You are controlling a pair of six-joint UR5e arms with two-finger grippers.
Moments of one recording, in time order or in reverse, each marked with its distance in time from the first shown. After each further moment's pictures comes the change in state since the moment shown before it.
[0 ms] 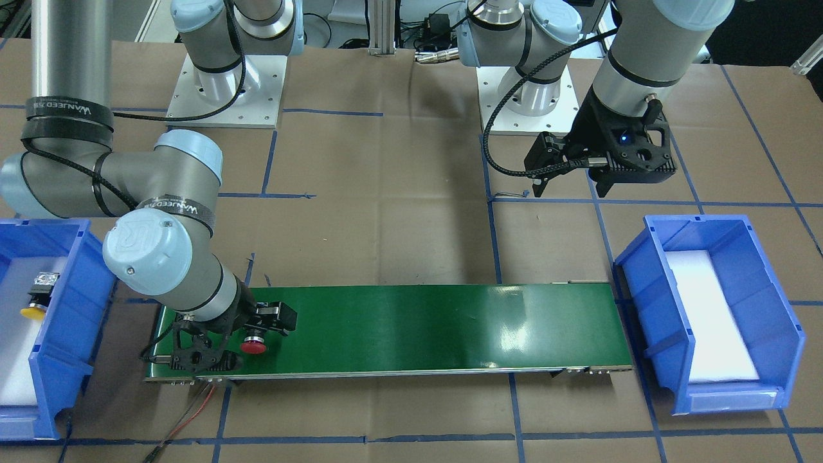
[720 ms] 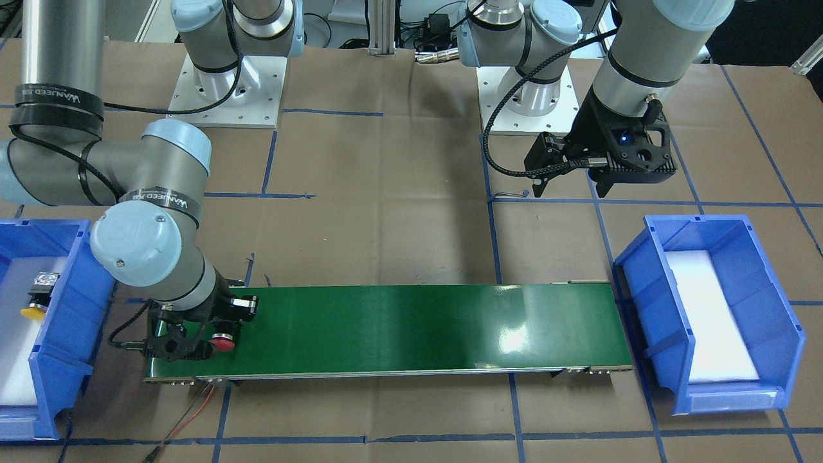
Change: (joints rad) left arm 0.000 0.000 0.000 0.000 0.000 0.000; right arm -0.034 -0.051 0.019 0.058 -0.143 -0.019
